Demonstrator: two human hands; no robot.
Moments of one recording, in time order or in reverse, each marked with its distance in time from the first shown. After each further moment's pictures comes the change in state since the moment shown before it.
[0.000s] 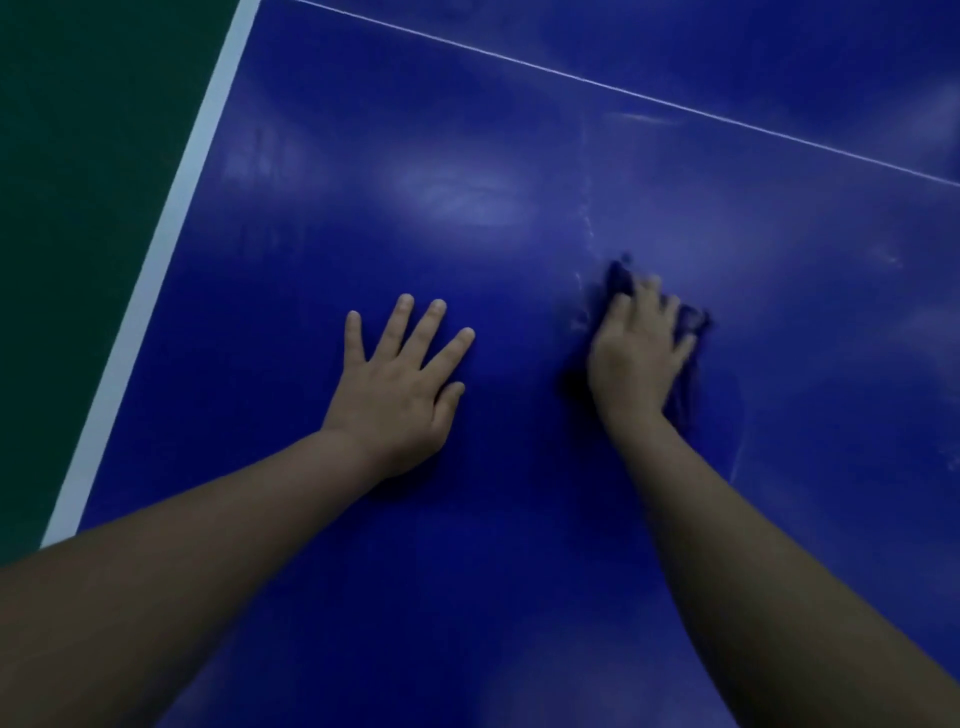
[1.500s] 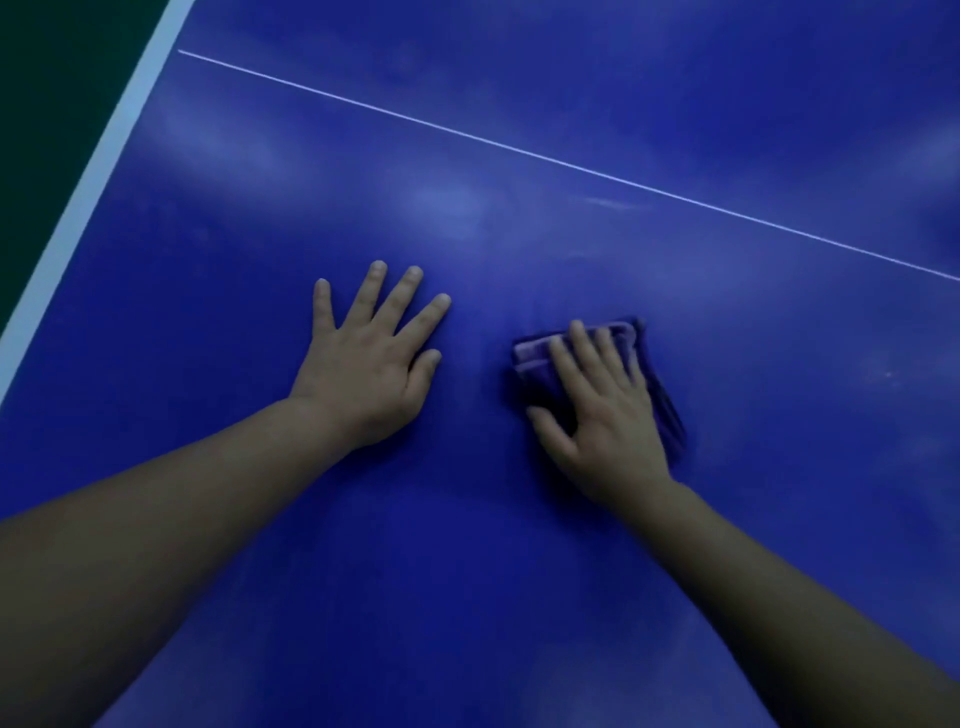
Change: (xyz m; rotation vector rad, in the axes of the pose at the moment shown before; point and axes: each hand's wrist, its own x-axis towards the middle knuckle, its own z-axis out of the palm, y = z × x) left_hand 0.164 0.006 -0.036 0.002 0.057 -0.087; right_hand 0.109 0.033 -0.016 -0.233 -0.230 -0.744
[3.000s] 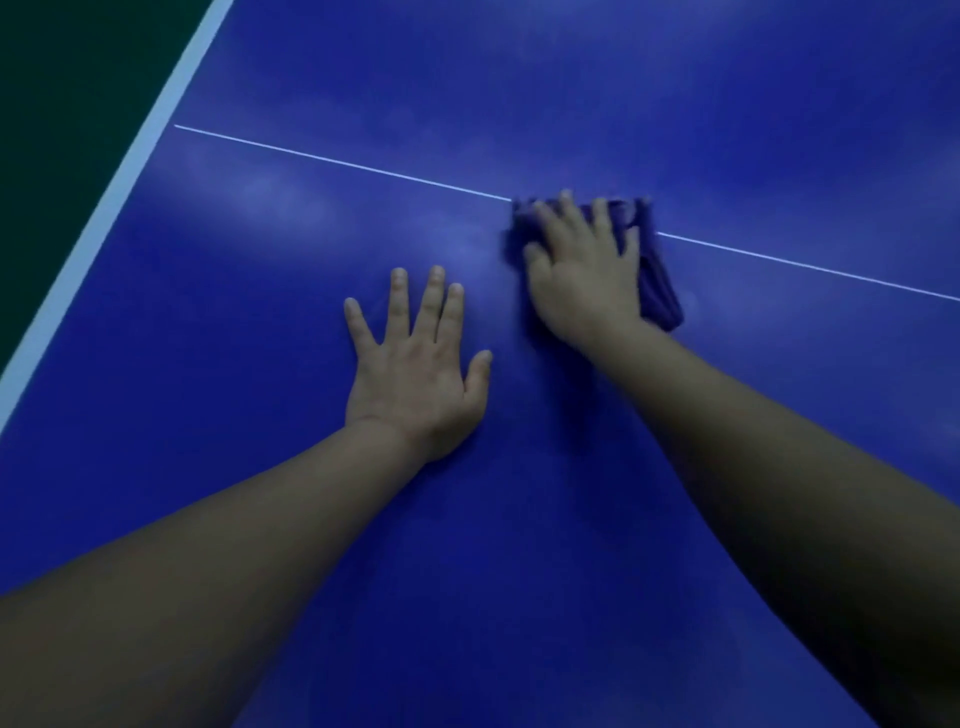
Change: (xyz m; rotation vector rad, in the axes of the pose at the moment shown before) left_hand 0.074 0.042 -0.004 -0.005 0.056 -0.173; right_hand 0.203 0.015 -0.018 -0.008 0.063 0.169
